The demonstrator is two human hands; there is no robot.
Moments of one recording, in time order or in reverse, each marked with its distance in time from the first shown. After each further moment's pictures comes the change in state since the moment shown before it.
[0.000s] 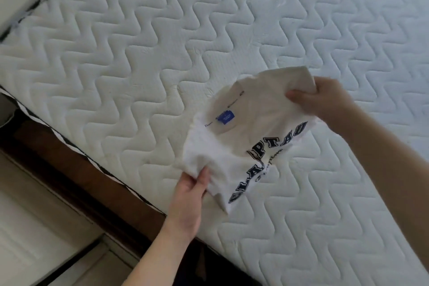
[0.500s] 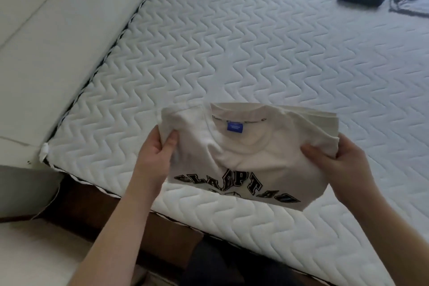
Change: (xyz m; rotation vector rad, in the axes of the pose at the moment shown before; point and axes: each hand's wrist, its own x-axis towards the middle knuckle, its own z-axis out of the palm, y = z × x) left_hand -0.086 0.205 0.056 0.629 -0.212 0.433; right_hand -0.275 -0.037 -0.082 0.560 0.375 -0.033
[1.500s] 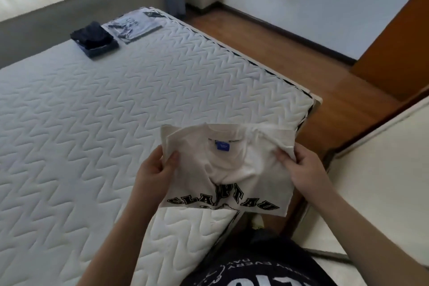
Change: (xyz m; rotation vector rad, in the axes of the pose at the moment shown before) left_hand -0.050 0.071 0.132 0.231 -1.141 0.195; right_hand -0.297 -0.008 0.003 0.071 1.031 0.166
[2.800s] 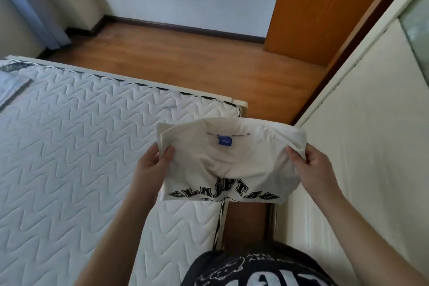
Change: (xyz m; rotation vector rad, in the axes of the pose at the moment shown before) left_hand 0.256 0.080 0.297 -0.056 -0.438 -0.041; right_hand 0.151 0.062 -0.233 -0.066 0.566 0.203
